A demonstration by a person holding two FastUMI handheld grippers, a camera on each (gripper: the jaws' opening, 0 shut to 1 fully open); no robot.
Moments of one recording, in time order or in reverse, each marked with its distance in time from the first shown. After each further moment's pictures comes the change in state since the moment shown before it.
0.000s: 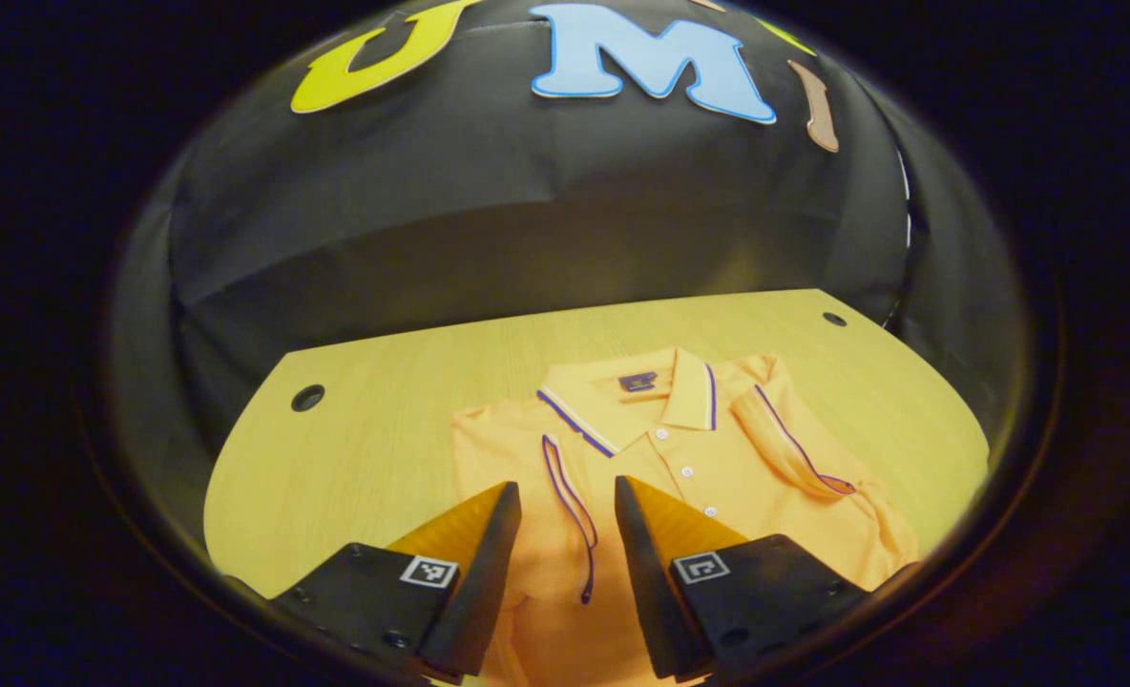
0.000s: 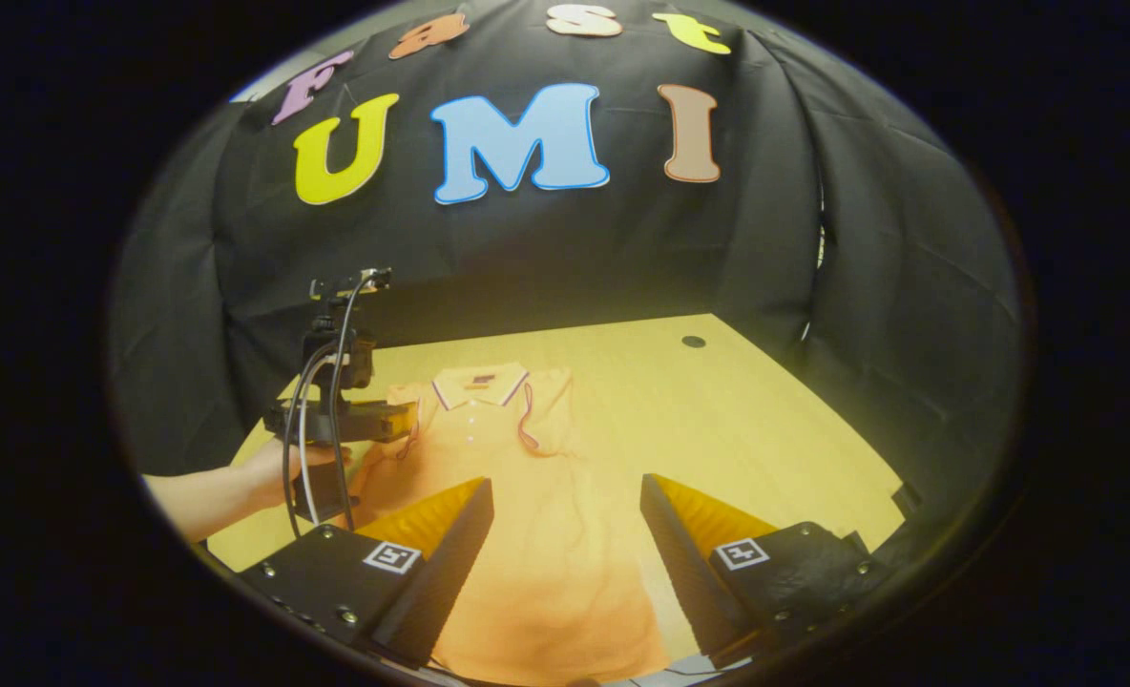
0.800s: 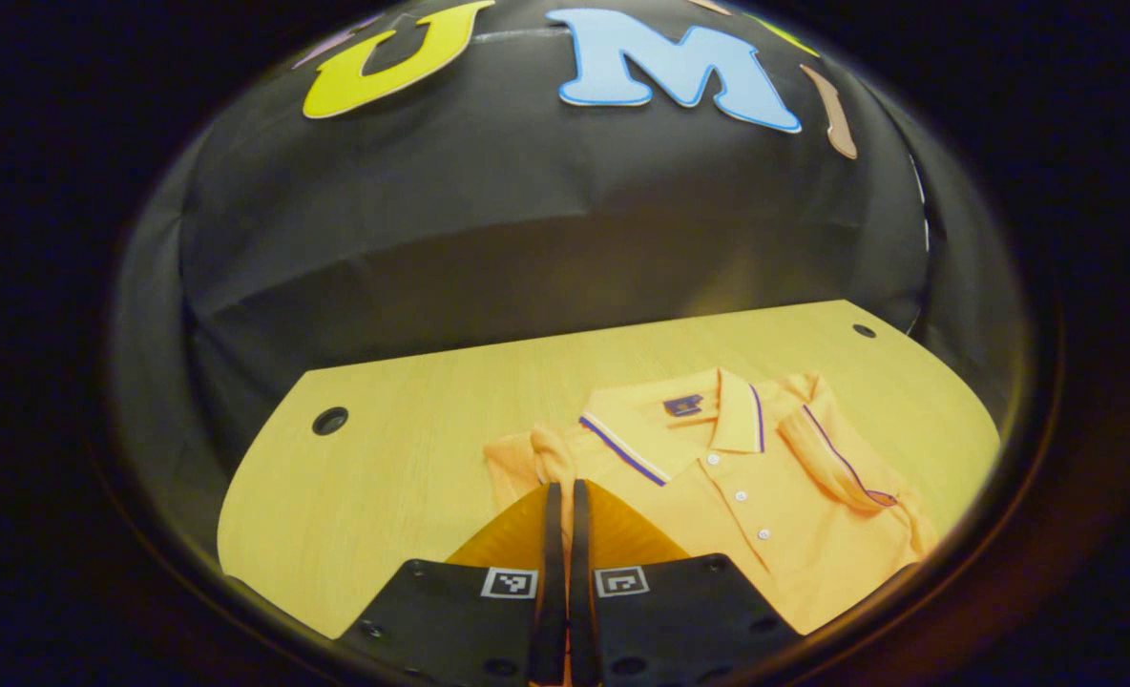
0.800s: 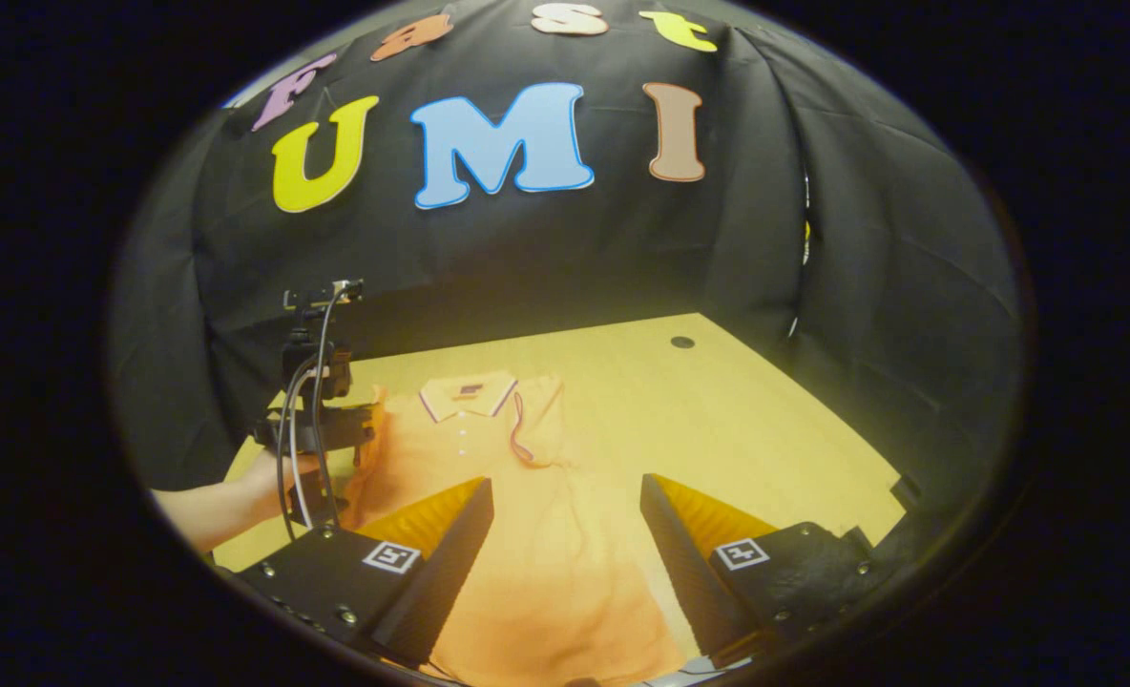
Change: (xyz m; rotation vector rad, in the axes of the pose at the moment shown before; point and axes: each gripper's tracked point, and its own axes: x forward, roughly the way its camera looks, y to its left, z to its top) left arm 0.034 0.030 0.015 0.037 -0.036 0.052; right arm 0.013 0.010 0.011 0.057 0.001 -0.049
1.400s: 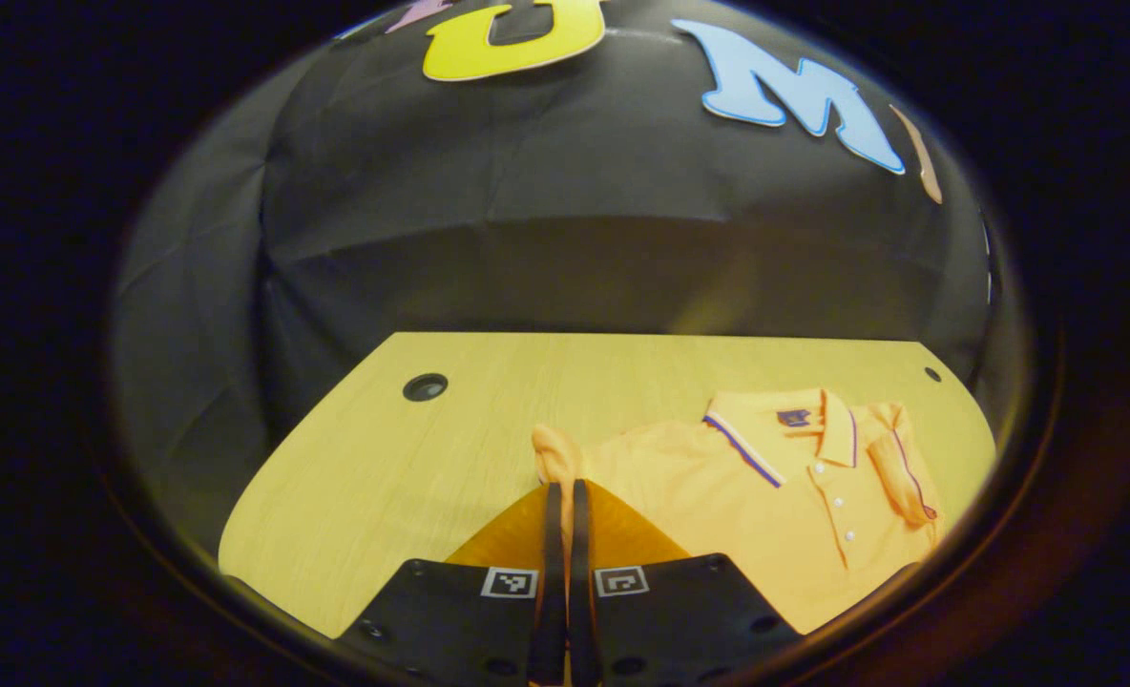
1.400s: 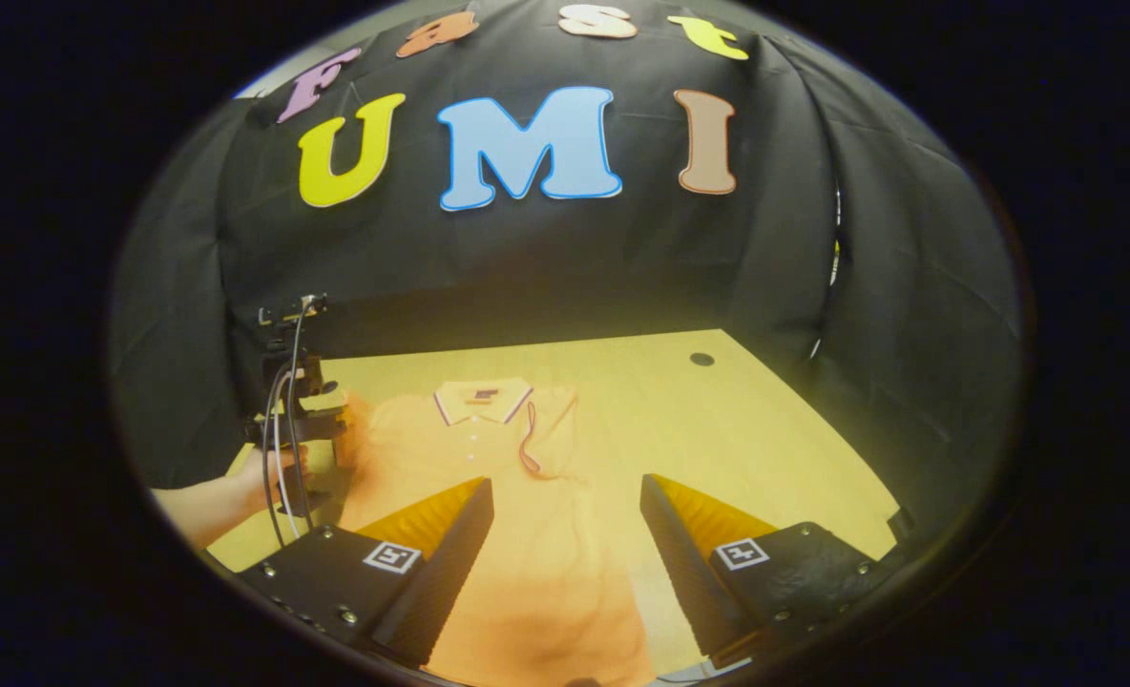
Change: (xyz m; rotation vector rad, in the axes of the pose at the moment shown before) left arm -0.013 0.091 -0.004 -0.156 -0.034 0.179; right arm 0.007 -0.006 0.016 -0.071 -0.010 0.055
